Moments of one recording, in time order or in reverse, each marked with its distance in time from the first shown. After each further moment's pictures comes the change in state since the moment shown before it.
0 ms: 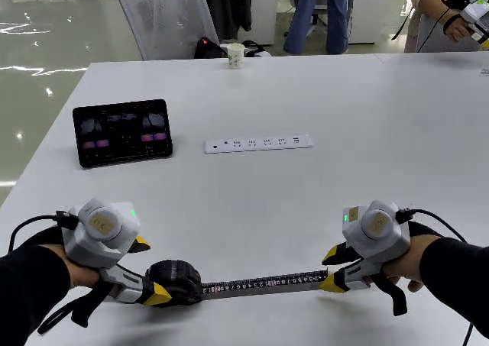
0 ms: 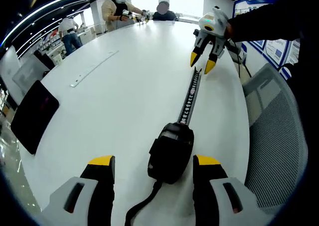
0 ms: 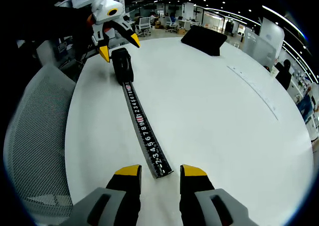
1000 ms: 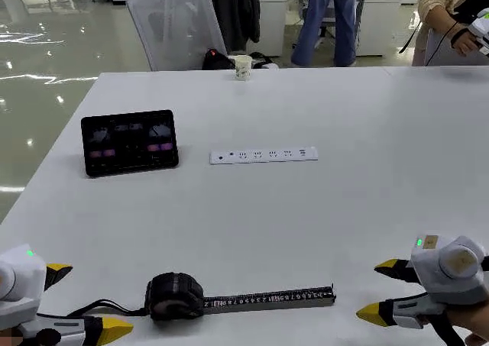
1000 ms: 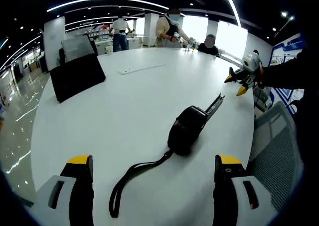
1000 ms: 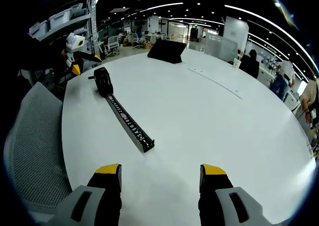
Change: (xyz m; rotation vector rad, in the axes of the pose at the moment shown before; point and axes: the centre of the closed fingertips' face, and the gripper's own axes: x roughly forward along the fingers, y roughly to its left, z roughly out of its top) left arm -0.062 0.006 -0.065 -0.365 -0.181 0.177; right arm -0.060 -0.009 -0.035 0.179 -0.140 -0.209
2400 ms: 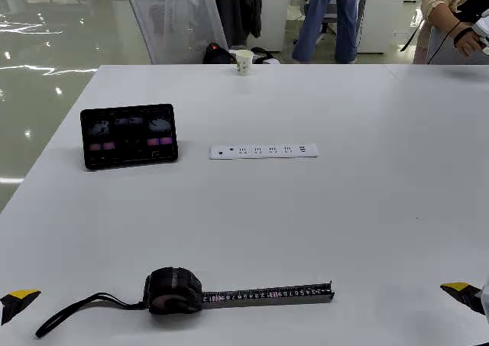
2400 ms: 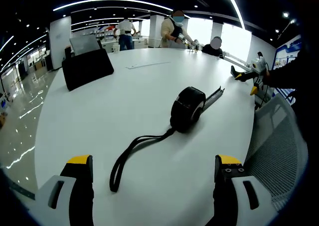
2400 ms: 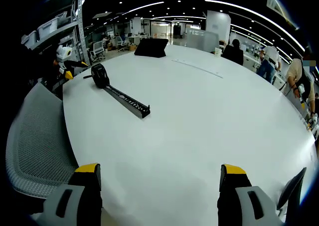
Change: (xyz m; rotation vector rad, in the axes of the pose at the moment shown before) left arm -0.023 0.004 -0.039 -0.016 -0.022 0.045; right arm -0.042 0.008 -0.064 0.120 0.005 -0.063
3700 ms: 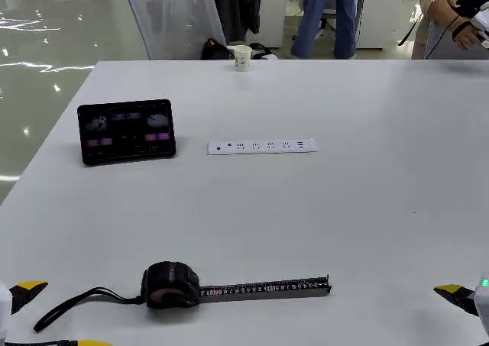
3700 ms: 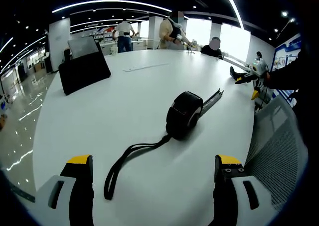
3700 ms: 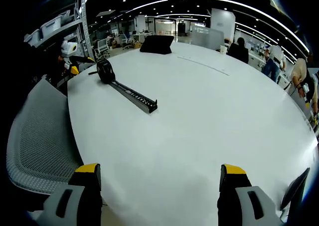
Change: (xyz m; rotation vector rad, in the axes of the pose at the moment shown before) left arm 0.010 -0.012 0.016 0.013 -0.020 -0.005; right arm 0.000 0.010 -0.007 -0.016 0.019 0.044
